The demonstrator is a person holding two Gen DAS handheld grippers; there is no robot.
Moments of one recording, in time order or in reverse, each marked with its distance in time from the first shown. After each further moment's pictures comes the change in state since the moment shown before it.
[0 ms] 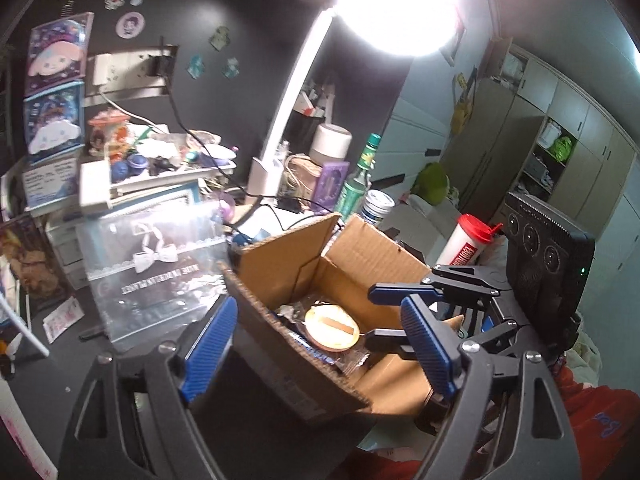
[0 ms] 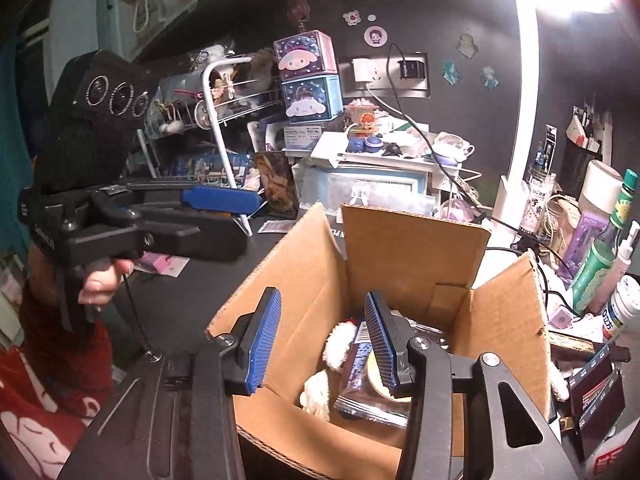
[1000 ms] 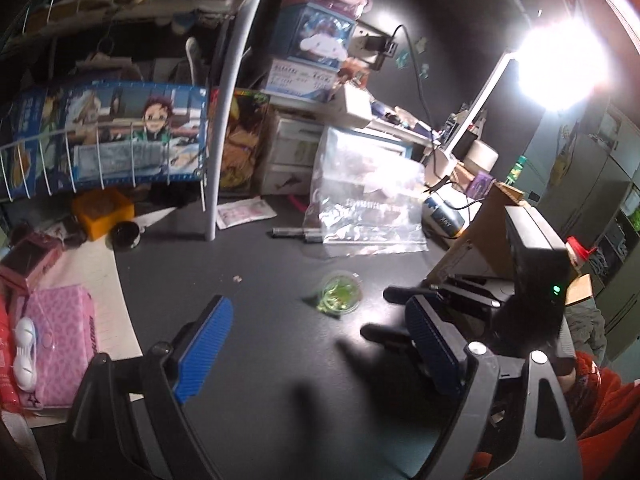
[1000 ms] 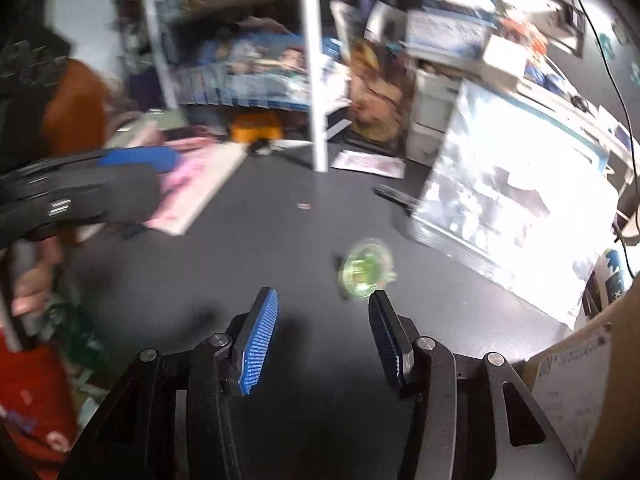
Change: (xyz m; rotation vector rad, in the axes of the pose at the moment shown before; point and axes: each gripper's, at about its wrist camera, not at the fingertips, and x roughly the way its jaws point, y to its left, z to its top) left arm -0.078 0.177 -0.135 -0.258 -0.051 0.307; right arm 0.239 0.123 -0.012 -0.119 0.233 -0.026
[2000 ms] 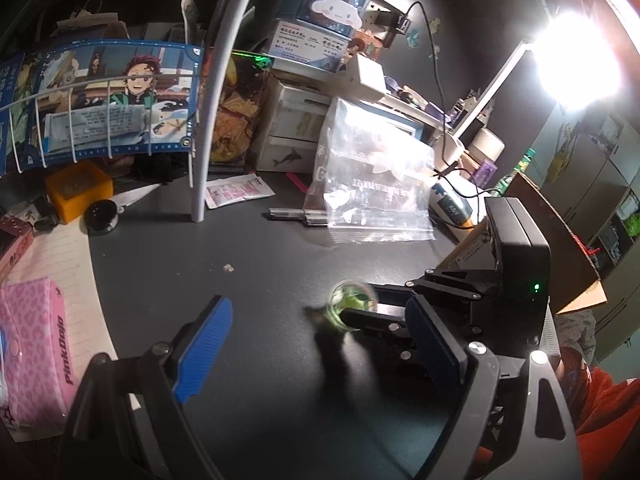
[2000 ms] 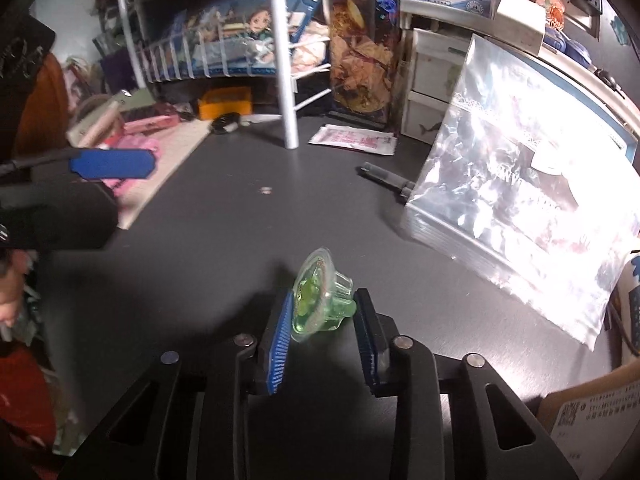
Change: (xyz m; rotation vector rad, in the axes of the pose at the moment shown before) left arm 0.034 0.013 0.002 -0.028 0.074 -0.063; right arm 0.030 -0.011 0.006 -0.021 0.055 0.036
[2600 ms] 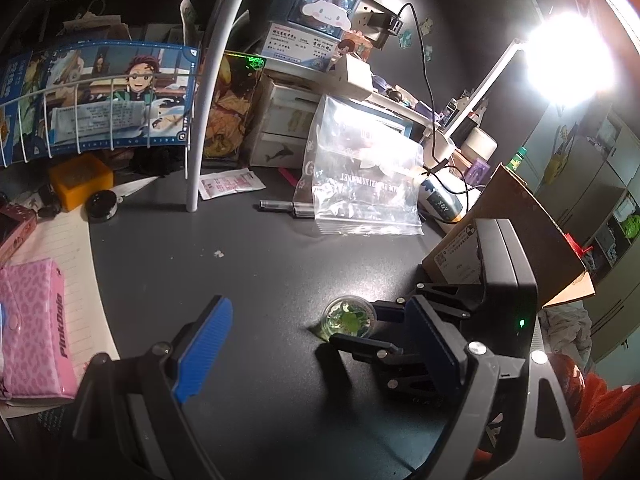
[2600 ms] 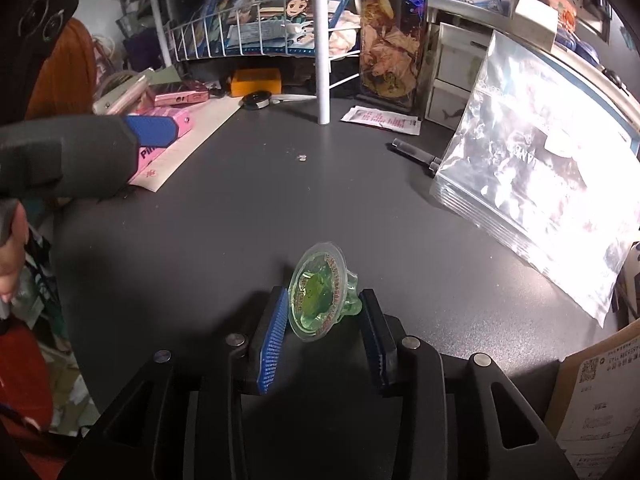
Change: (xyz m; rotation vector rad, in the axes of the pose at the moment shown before) left arm -0.012 -0.010 -0.011 -0.007 -0.004 -0.001; right arm -0.004 0.019 -0.022 -0.064 0.024 0.003
